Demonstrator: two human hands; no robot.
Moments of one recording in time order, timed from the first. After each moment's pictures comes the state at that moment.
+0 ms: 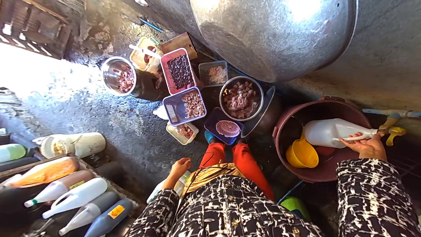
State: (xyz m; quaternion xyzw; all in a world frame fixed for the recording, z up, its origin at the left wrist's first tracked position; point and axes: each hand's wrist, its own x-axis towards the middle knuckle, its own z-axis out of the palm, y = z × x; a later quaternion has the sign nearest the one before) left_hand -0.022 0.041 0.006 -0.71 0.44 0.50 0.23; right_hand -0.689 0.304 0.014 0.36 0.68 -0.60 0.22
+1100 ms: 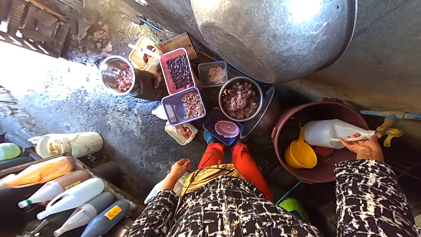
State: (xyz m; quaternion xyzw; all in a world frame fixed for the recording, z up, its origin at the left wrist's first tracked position) left_hand -0.022 0.047 0.002 -0.72 0.42 0.50 0.23; right_hand -0.692 0.303 0.010 0.37 0.66 -0.62 0.20
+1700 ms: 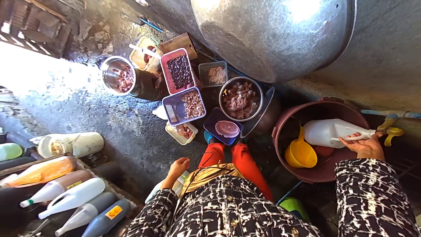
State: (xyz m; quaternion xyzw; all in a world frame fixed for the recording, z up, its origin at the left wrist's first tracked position) left_hand -0.019 0.041 0.004 -0.71 0.44 0.50 0.23; right_hand -0.691 0.302 0.012 0.38 0.66 -0.62 0.20
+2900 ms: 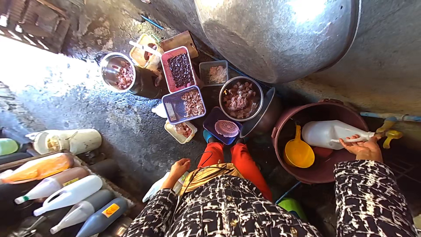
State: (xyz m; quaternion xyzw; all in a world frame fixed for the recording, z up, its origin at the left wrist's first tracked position) left_hand -0.015 0.054 -0.001 -0.71 0.43 0.51 0.23; right_hand -0.688 0.301 0.014 0.37 0.67 -0.62 0.21
